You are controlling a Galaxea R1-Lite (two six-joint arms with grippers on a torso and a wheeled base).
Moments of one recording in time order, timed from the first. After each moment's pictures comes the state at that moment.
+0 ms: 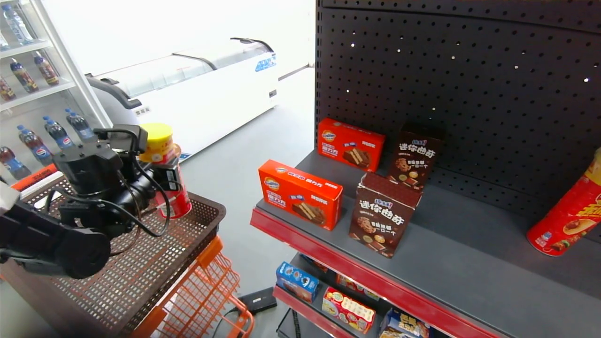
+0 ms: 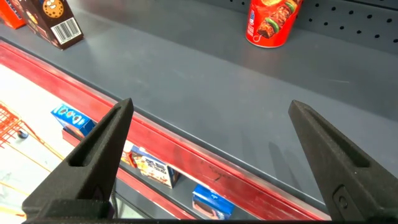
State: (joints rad) left arm -0.02 1.90 -0.78 -1.17 0.12 0.11; right arm 0.02 0.01 0.00 0.00 -0.04 0.01
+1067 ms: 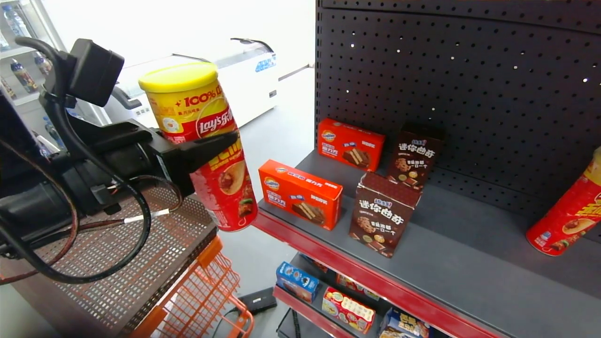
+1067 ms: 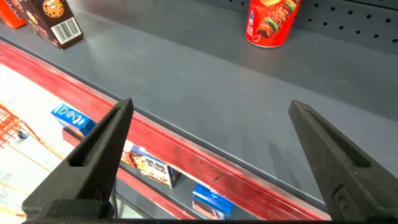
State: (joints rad) left arm -0.40 1.39 -0.79 -0.68 -0.28 0.02; right arm 0.02 0.01 0.00 0.00 -0.04 0.01
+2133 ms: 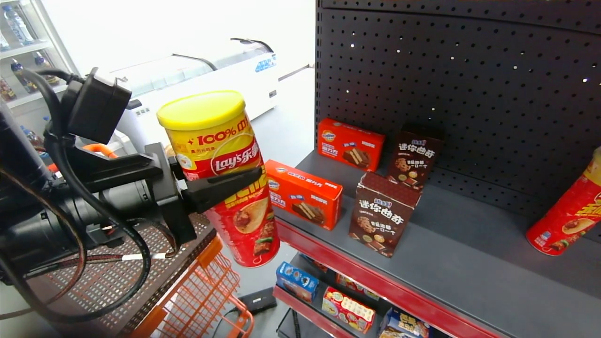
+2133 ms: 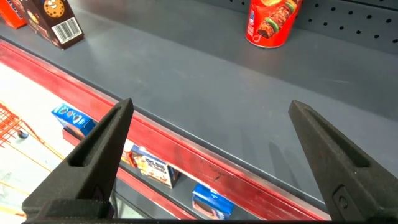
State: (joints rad) left arm -0.43 1.38 -0.69 -0.75 -0.55 0.02; right arm 0.02 0.01 0.00 0.00 -0.04 0.00
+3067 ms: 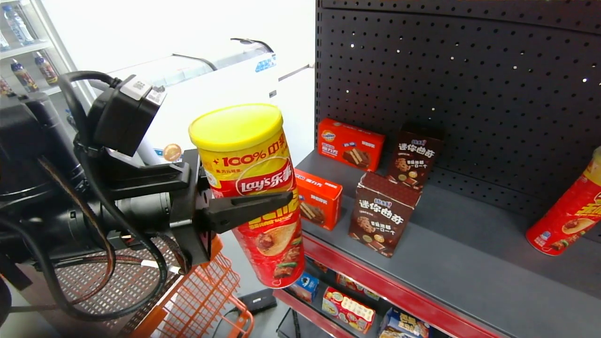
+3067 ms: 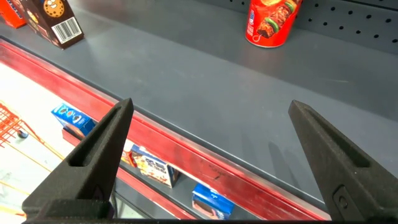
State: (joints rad) left arm -0.48 1.46 -0.74 -0.76 -0.77 0.05; right arm 0.02 0.01 0.00 0.00 -0.03 0.00
